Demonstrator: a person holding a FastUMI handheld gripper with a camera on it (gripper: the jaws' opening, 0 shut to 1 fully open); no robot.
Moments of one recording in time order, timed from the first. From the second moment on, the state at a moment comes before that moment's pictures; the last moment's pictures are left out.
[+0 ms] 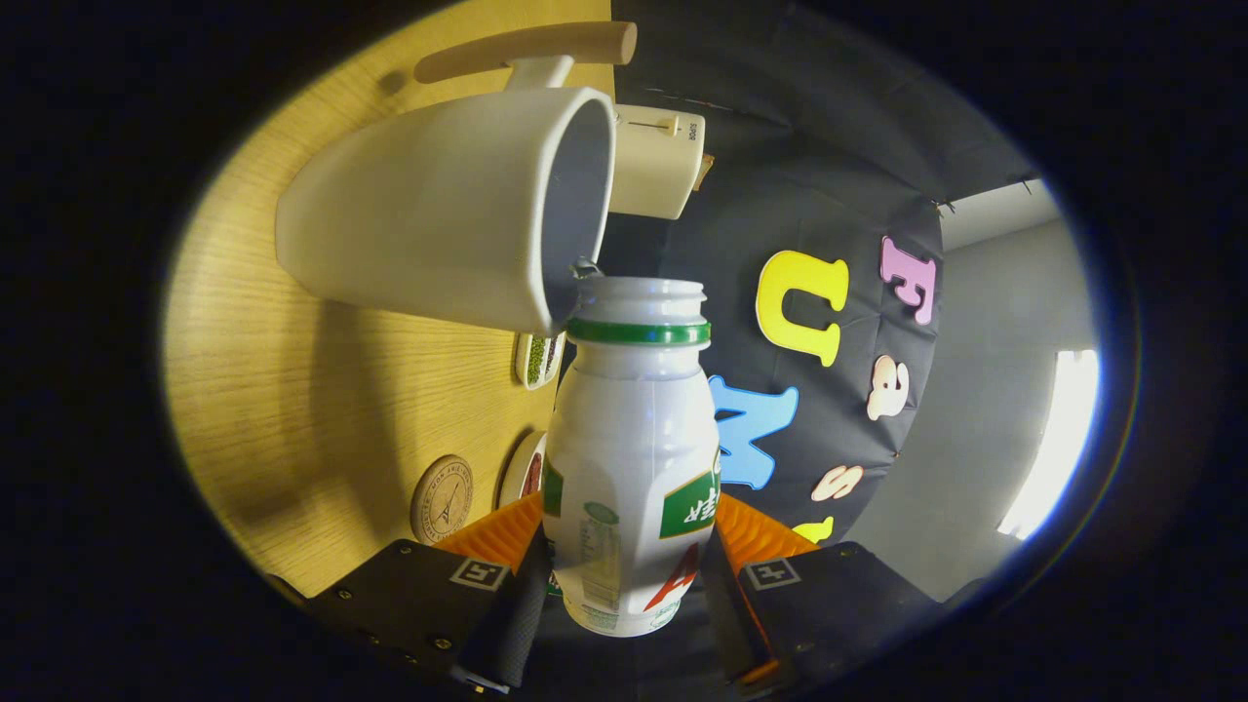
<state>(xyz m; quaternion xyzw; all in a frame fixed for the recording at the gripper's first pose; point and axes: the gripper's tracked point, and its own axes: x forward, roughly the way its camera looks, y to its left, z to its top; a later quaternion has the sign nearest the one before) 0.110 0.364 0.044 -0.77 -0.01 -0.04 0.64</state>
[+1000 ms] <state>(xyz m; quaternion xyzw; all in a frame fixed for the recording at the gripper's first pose) 0.104 0.373 0.059 -0.79 -0.04 -0.05 0.61</state>
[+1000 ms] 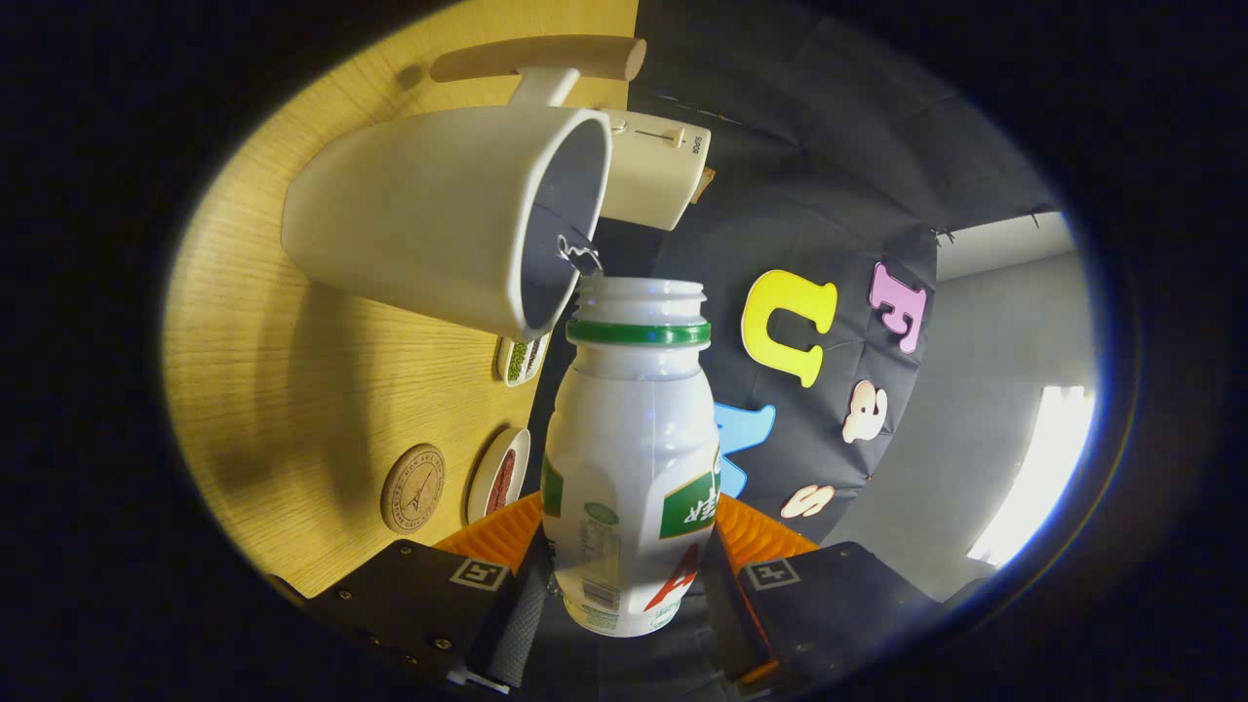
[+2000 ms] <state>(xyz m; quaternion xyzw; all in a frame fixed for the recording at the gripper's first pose) 0.102 0.377 0.064 -0.81 -0.04 -0.05 0.58</state>
